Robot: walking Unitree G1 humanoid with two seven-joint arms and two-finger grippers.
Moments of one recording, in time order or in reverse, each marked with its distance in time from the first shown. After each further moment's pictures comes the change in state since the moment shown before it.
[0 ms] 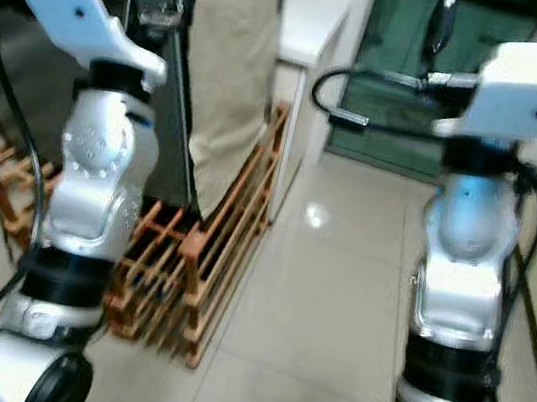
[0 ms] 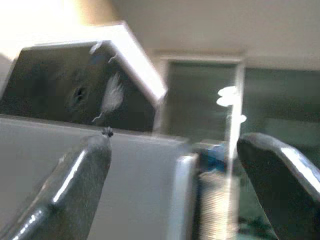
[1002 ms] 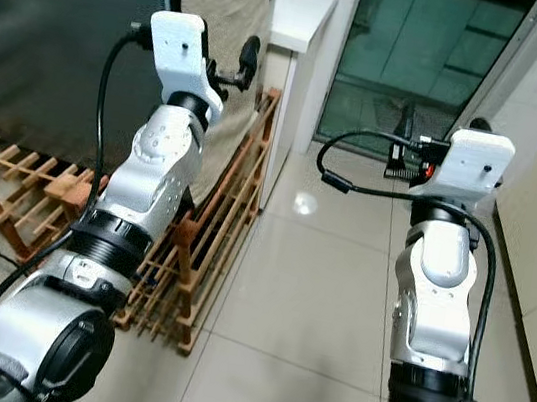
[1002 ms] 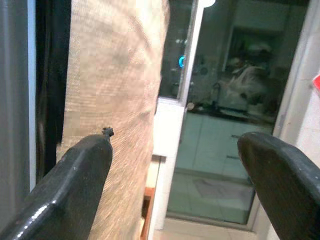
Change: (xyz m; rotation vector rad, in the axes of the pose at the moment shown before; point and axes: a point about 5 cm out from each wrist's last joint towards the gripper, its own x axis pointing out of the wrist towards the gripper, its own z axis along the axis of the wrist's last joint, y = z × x) left arm -0.003 -0.047 -0.082 -0.028 0.459 -0.156; right arm -0.063 -0.009 -0.077 0.191 0.523 -0.086
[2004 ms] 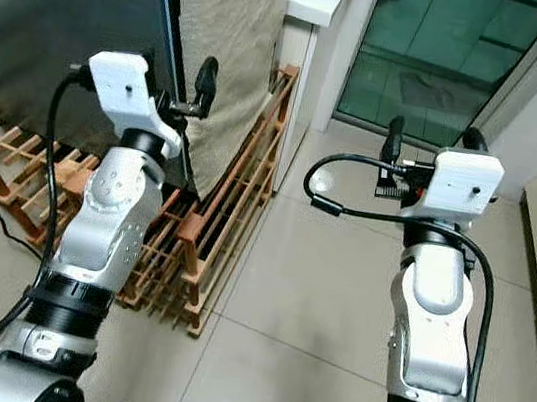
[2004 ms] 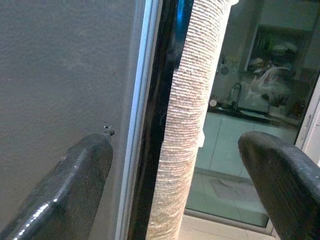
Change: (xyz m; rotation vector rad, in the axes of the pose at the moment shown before) left arm -0.046 0.023 -0.003 -0.030 -0.068 0.003; right arm -0.019 0.008 0.002 -0.048 -0.015 0.030
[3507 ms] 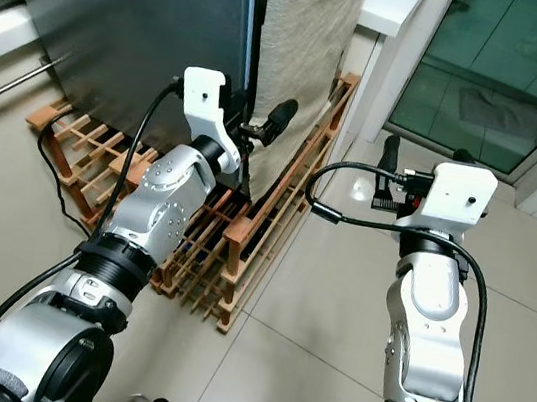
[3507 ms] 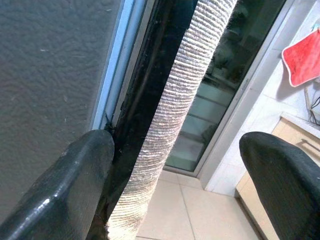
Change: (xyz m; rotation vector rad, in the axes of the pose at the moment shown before) left arm 0.019 -0.045 -0.046 -0.254 0.244 -0.375; right arm -0.008 -0.003 -0.014 0.051 0.094 -0.024
